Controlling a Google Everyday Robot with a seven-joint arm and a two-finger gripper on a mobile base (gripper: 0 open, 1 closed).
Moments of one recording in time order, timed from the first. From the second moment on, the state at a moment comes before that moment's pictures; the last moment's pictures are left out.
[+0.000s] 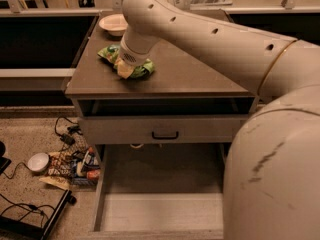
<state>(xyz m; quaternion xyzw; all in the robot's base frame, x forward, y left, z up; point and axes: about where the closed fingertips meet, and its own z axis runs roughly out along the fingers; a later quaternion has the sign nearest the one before) 0.703 0.095 0.829 -0.56 0.78 0.04 0.28</state>
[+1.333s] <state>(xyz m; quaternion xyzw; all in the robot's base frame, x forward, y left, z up) 0.679 0.041 0.916 -0.58 0.74 0.05 0.34</state>
